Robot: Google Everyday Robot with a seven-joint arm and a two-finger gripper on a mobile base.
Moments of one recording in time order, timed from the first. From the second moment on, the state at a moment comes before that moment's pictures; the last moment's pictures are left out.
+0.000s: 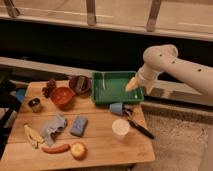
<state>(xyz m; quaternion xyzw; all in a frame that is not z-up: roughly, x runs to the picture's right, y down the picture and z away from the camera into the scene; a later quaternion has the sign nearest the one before) 0.192 0.006 0.756 -0.23 0.14 0.72 0.64</state>
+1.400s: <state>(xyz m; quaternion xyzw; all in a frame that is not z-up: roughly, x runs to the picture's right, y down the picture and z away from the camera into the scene) 0.116 -0.025 0.758 -0.26 0.08 0.70 0.67</state>
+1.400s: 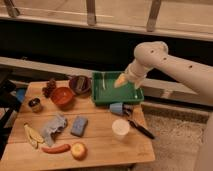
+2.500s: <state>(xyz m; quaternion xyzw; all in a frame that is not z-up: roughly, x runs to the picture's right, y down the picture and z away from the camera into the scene) -0.016 -0.070 0.767 -0.31 0.02 0.67 0.68</state>
